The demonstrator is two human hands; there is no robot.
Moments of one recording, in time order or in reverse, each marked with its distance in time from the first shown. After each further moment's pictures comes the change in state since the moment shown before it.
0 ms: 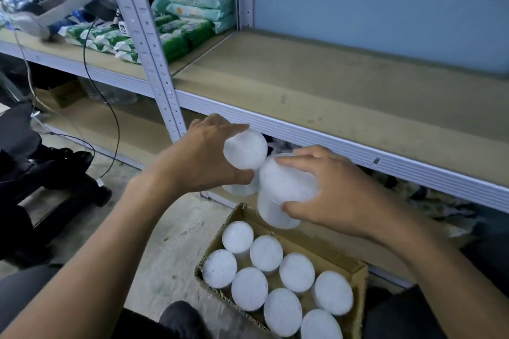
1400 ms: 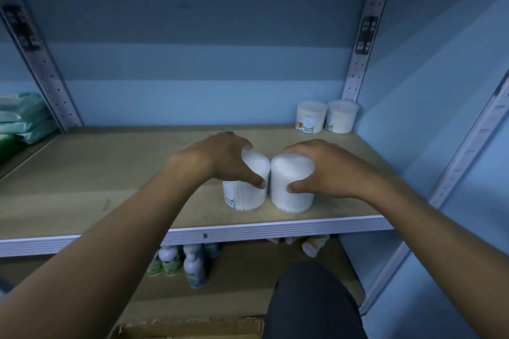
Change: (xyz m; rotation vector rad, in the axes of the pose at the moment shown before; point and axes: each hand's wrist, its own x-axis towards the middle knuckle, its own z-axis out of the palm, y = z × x) left_hand 0.158 0.298 -0.003 0.169 -0.205 0.410; right_hand -0.109 0.163 -0.198 -0.156 0.340 0.490
